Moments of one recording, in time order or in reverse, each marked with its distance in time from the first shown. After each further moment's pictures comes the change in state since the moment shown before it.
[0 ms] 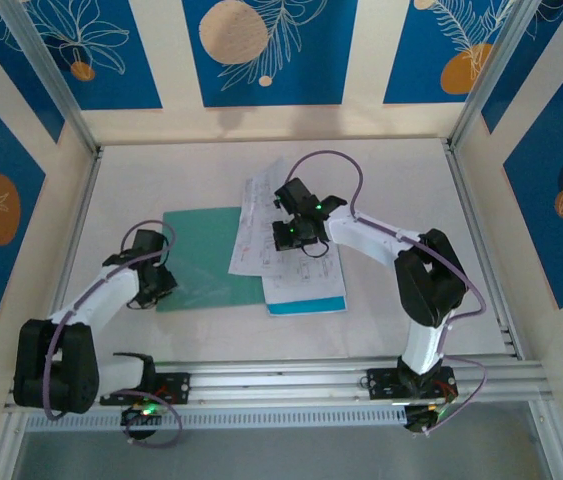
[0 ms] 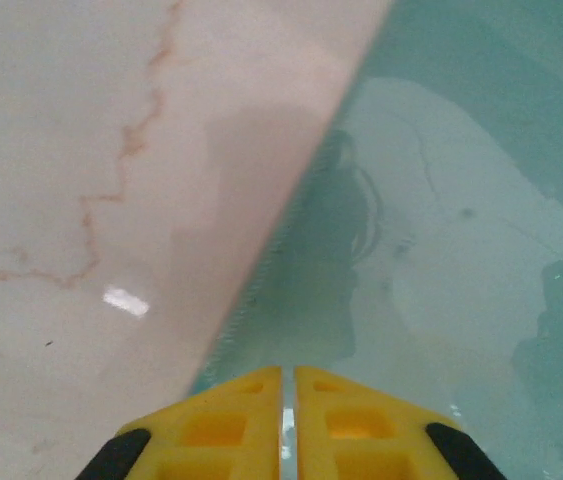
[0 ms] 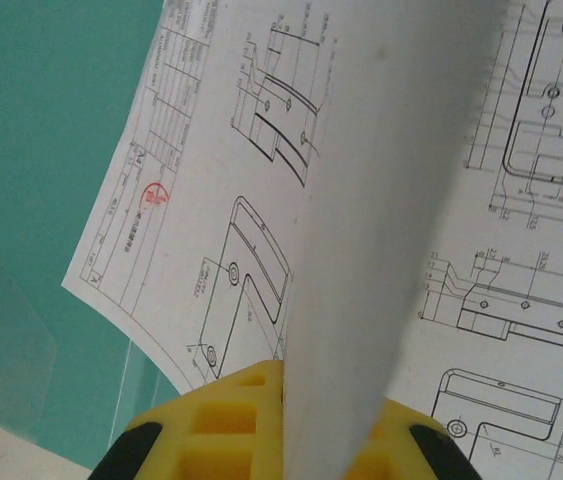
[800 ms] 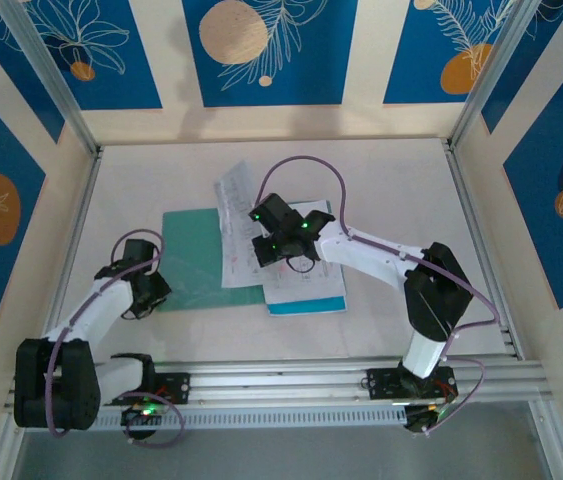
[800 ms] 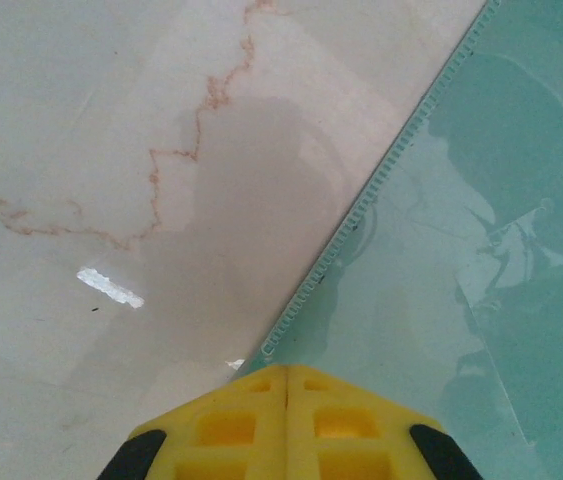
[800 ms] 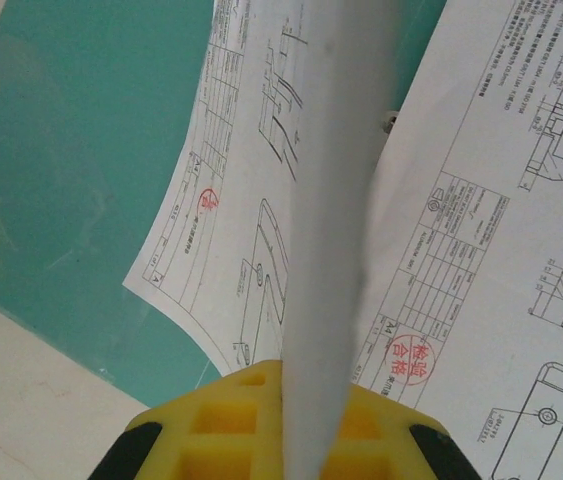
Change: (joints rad) left arm 0.062 -0.090 -0.074 0.011 0.036 -0.027; right arm 0.169 -0.069 0.000 0.012 0.091 -0.040
